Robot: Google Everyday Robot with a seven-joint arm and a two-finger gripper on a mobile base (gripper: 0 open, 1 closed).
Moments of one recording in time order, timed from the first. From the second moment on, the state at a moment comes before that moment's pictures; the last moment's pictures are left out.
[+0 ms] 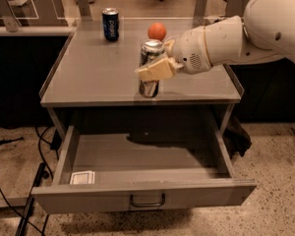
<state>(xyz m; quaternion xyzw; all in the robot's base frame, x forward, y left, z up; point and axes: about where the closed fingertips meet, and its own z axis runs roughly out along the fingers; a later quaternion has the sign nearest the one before) 0.578 -0.016 0.950 -0.52 0.68 0.28 0.44</state>
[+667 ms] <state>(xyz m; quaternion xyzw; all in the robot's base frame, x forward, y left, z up) 0.559 -0.021 0.951 -0.54 0.66 0.28 0.43</state>
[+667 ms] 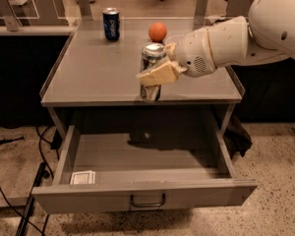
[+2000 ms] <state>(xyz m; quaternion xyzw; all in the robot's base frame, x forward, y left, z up) 0.507 -0.017 0.809 -0.57 0.63 0.32 0.43</state>
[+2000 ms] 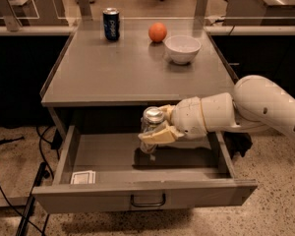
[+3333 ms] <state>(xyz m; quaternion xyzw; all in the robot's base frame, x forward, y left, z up) 0.518 -0.037 0.726 -0.58 0.63 0.29 0.43</state>
